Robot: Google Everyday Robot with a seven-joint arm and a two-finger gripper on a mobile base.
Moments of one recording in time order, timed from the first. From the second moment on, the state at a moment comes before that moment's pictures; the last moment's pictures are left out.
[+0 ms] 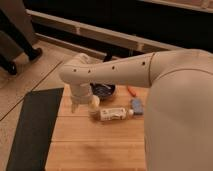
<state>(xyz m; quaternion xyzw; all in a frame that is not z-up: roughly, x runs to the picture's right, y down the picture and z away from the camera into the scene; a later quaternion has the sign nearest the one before) -0.105 0.102 0.703 -0.26 0.23 0.64 0.68</state>
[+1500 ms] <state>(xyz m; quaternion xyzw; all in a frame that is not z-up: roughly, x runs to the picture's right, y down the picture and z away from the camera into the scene) -0.043 0.029 0.729 -0.18 0.19 0.69 0.67</state>
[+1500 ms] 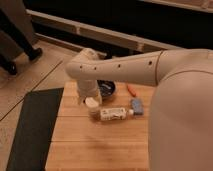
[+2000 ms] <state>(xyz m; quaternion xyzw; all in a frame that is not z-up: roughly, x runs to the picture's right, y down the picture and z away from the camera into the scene) 0.070 -0.051 0.742 -0.10 0.14 0.75 0.64</state>
